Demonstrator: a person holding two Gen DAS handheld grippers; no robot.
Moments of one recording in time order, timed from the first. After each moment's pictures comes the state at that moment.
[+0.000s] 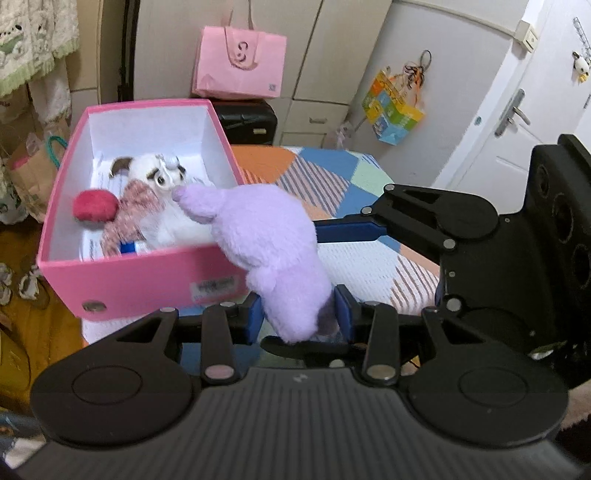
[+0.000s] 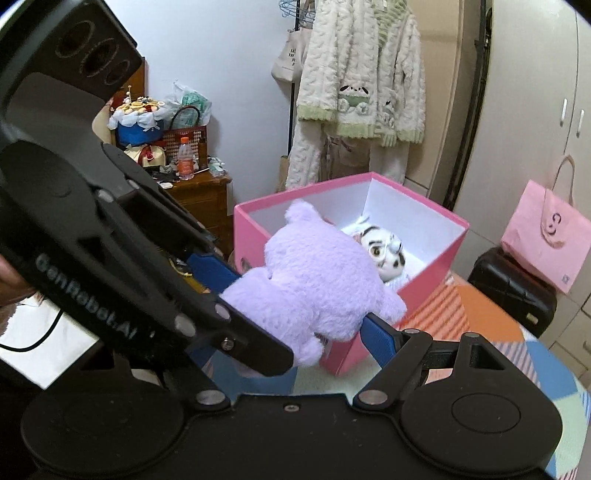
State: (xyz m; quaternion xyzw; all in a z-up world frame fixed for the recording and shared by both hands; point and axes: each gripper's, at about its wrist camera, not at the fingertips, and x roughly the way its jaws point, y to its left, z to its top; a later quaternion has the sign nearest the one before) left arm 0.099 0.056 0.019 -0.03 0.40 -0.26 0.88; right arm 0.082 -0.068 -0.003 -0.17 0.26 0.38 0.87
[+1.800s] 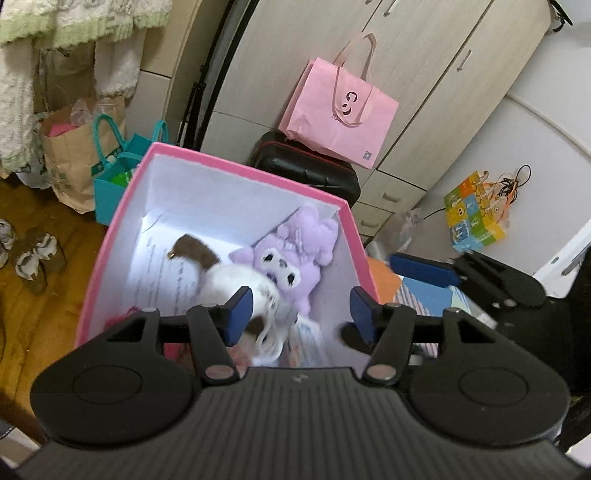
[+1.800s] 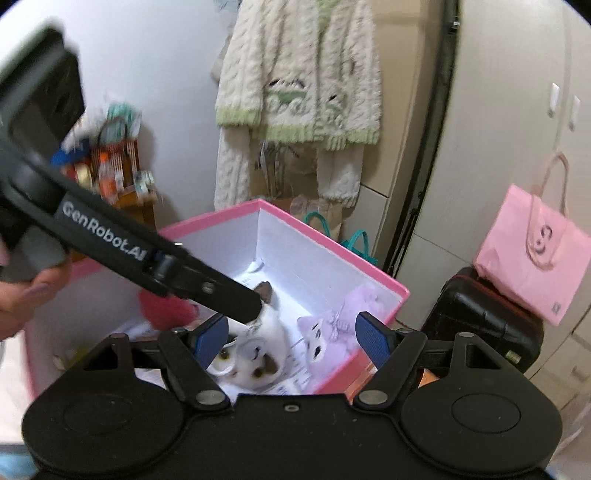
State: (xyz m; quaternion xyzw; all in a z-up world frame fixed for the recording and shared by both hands) left arm 0.291 0.121 -0.011 -0.18 0.38 -0.15 0.90; right arm 0.289 -0.060 -0.006 -0.14 0.26 0.34 0.89
